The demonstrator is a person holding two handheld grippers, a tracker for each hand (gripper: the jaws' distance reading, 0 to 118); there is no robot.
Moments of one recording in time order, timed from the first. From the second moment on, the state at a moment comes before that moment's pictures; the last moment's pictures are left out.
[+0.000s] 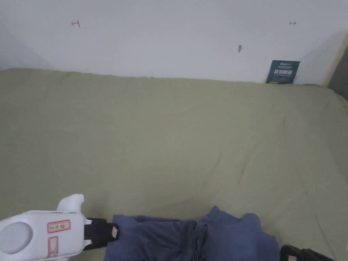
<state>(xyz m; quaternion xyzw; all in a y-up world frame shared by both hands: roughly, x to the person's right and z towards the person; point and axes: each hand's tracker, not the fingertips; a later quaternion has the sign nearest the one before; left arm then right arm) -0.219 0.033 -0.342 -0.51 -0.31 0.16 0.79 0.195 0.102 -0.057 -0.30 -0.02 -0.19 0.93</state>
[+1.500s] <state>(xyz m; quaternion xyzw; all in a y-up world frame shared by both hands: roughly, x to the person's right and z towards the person) -0.236 0.103 -0.331 -0.53 -0.21 0.10 0.81 0.204 0.097 -0.056 -0.30 -0.03 -0.19 0.93</state>
